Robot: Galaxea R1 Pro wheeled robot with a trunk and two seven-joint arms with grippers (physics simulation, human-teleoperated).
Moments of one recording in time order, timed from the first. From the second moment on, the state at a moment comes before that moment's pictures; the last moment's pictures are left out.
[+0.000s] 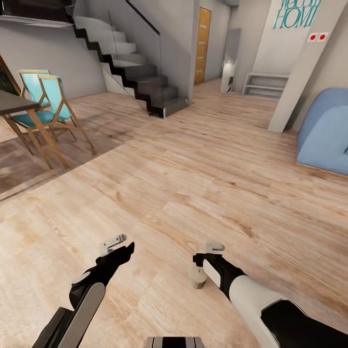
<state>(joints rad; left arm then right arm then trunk) -0.25 0.07 -0.24 -1.62 0.69 0.47 0.55 -0.87 0.15 0.33 -0.22 -0.42 0.24 -0.28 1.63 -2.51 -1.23</state>
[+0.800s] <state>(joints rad) -0.41 0.00 -0.16 -1.60 0.70 0.82 0.56 -0.88 0.10 0.32 -0.33 -0.36 0.26 -0.20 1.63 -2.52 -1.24</state>
